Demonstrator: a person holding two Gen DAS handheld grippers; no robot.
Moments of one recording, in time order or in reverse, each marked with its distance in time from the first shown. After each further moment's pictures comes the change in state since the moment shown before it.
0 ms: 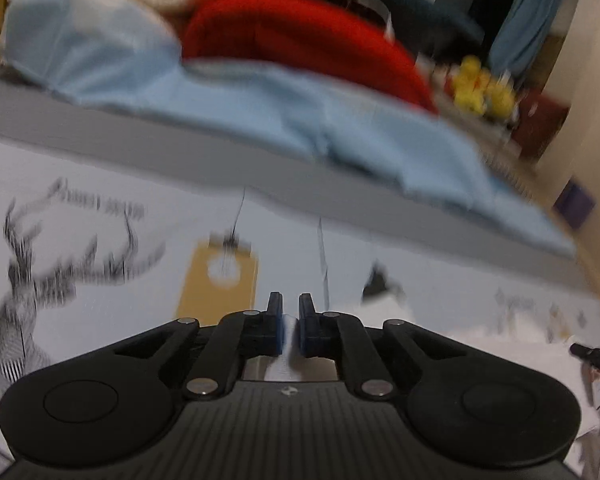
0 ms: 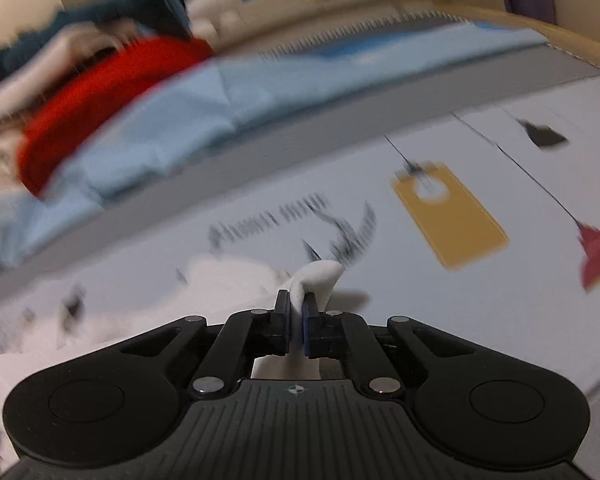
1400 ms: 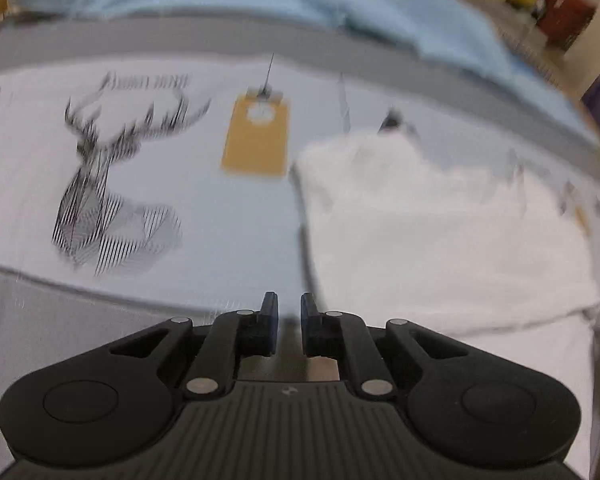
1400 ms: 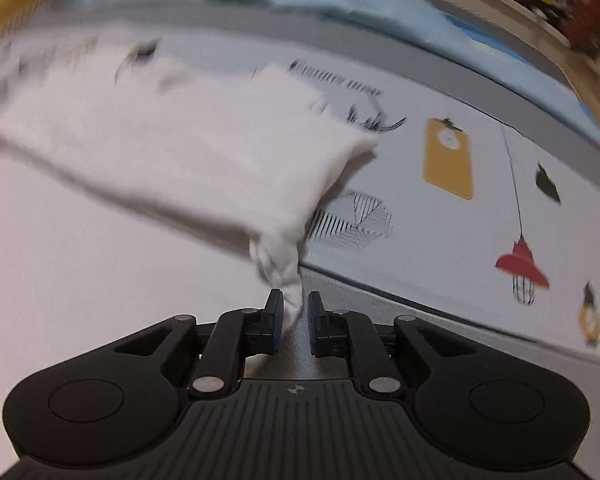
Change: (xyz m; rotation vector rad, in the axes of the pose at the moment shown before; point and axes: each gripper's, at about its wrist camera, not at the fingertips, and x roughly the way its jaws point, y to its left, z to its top) left arm -0.065 -0.013 -0.040 0.064 0.373 0.103; right arm -0.099 -0.004 -0.044 -0.585 0.345 -0.021
